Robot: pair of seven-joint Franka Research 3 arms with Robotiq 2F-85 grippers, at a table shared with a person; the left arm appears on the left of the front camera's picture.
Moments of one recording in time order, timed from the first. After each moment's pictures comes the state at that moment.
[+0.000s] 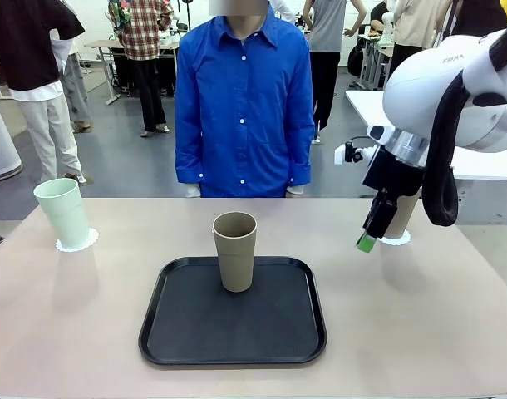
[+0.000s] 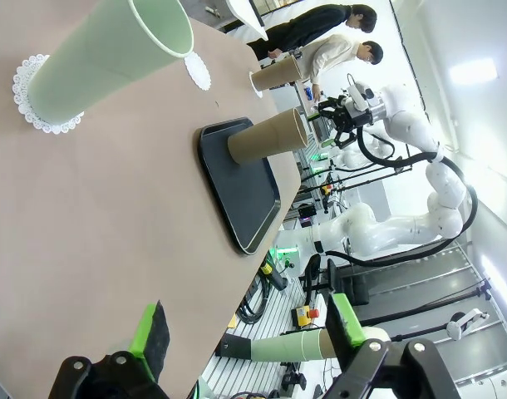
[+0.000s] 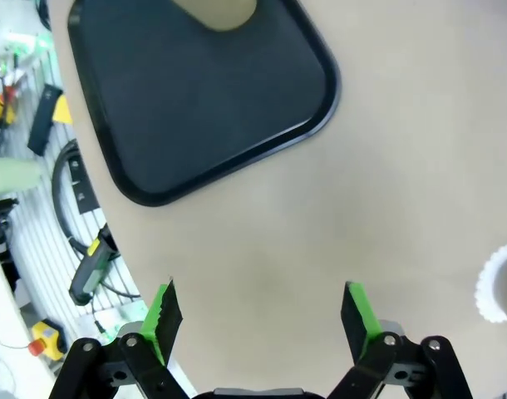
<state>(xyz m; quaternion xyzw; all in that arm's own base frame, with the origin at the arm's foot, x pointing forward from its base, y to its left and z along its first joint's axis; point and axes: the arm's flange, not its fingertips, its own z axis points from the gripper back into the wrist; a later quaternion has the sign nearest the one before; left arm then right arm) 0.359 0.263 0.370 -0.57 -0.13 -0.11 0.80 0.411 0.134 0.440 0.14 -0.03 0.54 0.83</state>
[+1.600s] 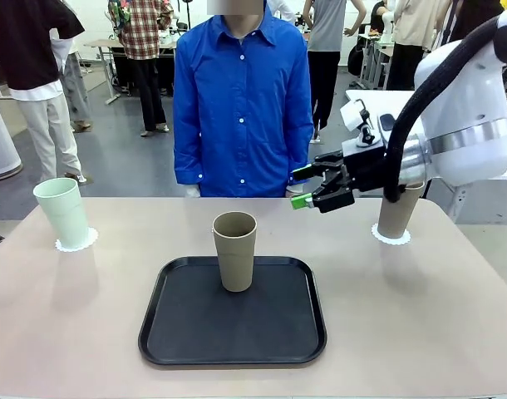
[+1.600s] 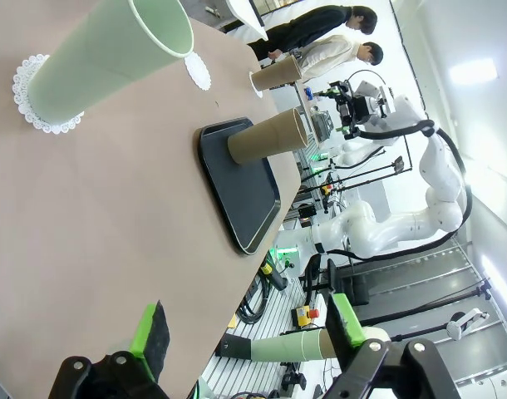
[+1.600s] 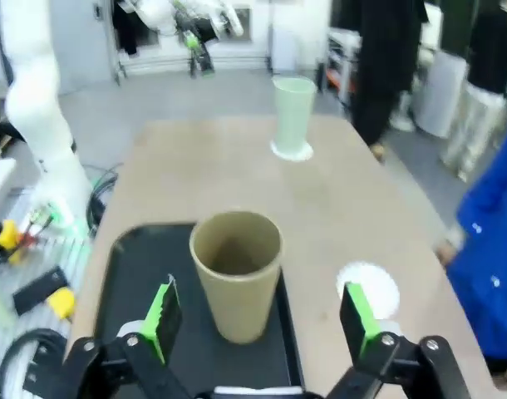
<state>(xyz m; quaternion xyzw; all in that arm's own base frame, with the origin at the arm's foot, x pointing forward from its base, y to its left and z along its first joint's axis) 0.359 0.263 0.370 -0.57 -0.13 -0.11 0.80 0.422 0.172 0.421 0.38 -0.43 0.56 0.59</state>
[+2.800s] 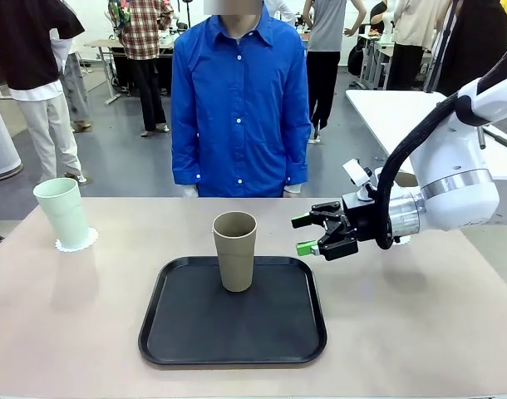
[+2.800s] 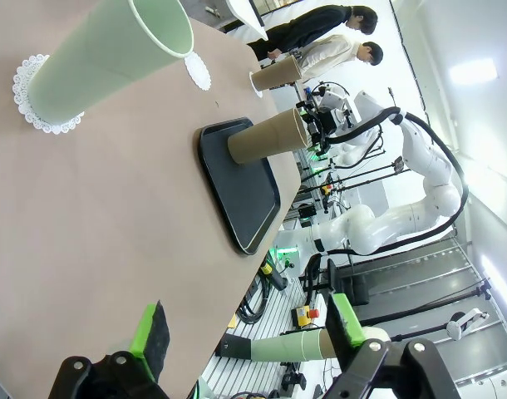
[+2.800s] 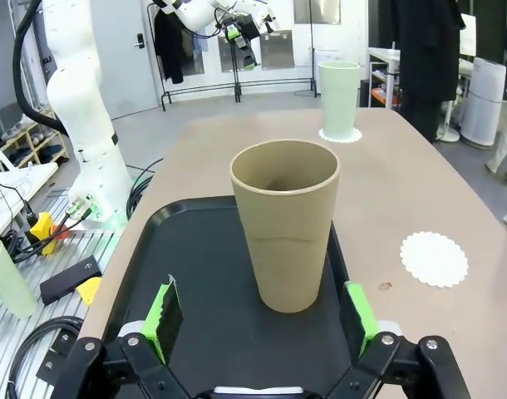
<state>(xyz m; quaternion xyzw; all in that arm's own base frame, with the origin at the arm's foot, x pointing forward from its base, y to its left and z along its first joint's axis) 0.359 0.263 0.370 -0.57 -0.13 -0.11 0.80 0.418 0.155 0.323 0.45 -0.40 0.55 0.58</state>
